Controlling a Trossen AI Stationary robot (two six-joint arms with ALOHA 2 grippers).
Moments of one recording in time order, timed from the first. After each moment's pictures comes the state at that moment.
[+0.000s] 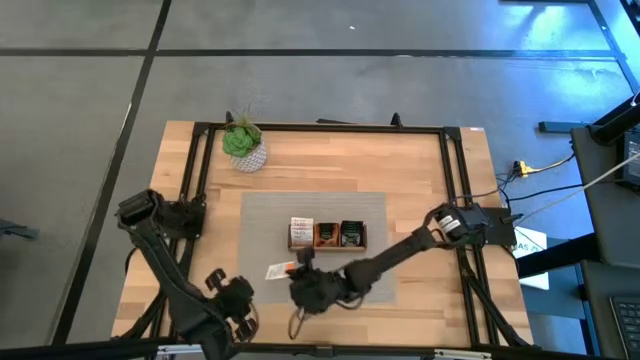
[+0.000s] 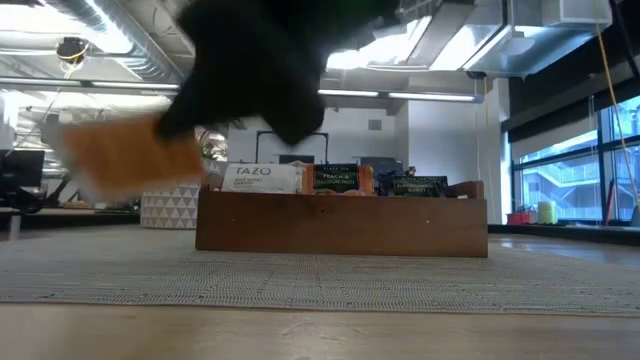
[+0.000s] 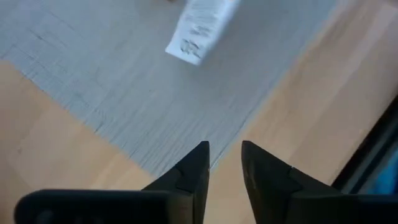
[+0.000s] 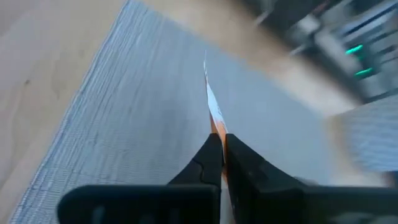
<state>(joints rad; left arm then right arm) -0.98 1.84 1.45 -1.18 -0.47 -1.67 0.47 2.28 1.67 -0.11 0.61 -0.21</state>
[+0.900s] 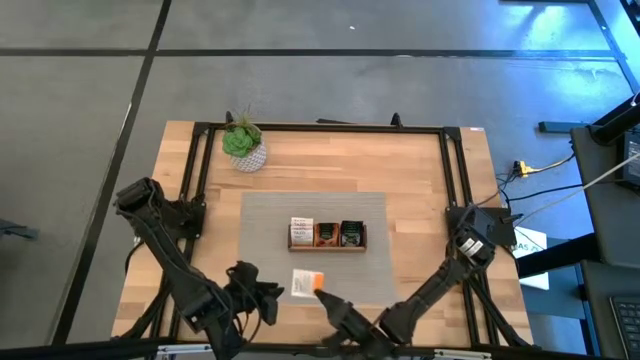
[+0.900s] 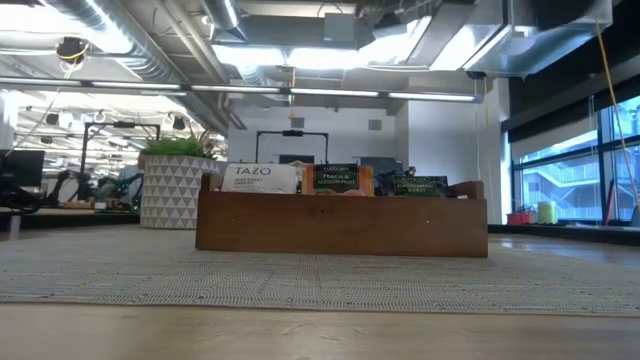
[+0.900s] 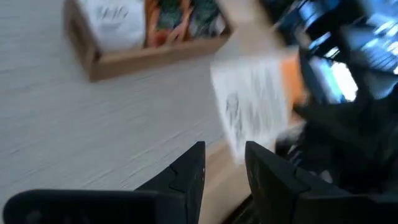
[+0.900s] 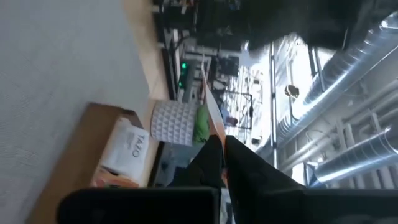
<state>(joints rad) -0.90 1.75 1.45 -0.92 -0.89 -2.01 0.78 2.26 1.67 0.01 1.43 -1.08</state>
